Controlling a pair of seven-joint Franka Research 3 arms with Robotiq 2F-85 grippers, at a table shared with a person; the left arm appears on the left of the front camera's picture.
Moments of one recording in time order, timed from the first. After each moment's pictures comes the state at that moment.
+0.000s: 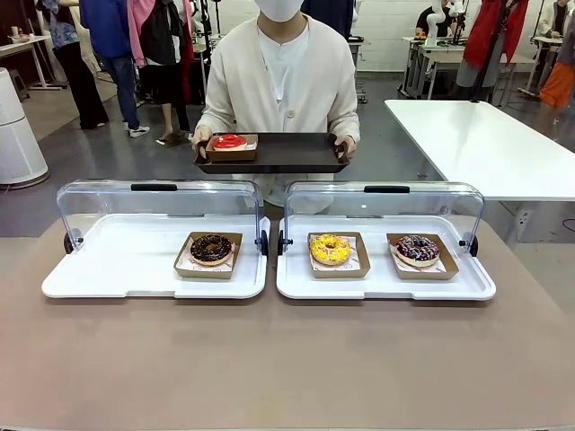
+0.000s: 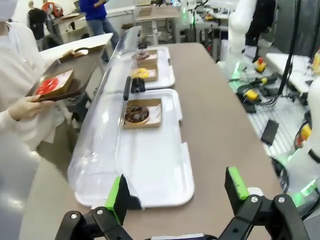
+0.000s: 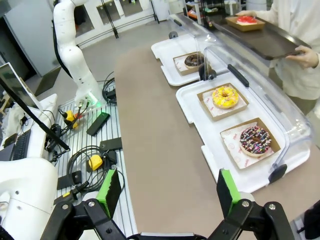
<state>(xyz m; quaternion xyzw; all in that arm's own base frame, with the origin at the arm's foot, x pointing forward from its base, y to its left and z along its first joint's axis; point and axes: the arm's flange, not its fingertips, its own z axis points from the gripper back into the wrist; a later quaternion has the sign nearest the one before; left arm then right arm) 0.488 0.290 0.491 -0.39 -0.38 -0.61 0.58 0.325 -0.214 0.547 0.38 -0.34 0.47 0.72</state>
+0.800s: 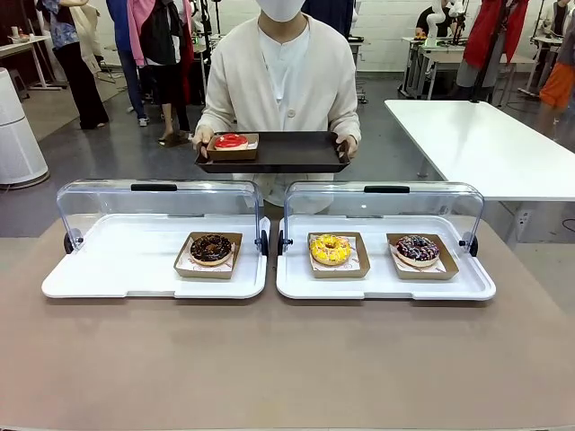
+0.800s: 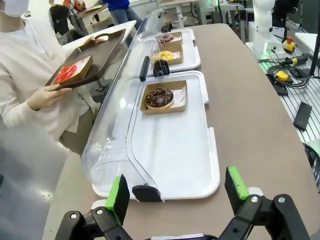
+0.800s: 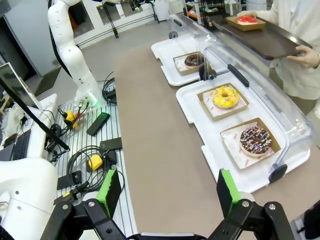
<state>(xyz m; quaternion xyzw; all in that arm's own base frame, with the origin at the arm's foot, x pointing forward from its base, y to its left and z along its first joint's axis) 0.471 0.271 0.456 -0.31 -0.42 -0.60 0.60 0.325 -0.214 0.547 0.38 -0.34 0.47 0.72</state>
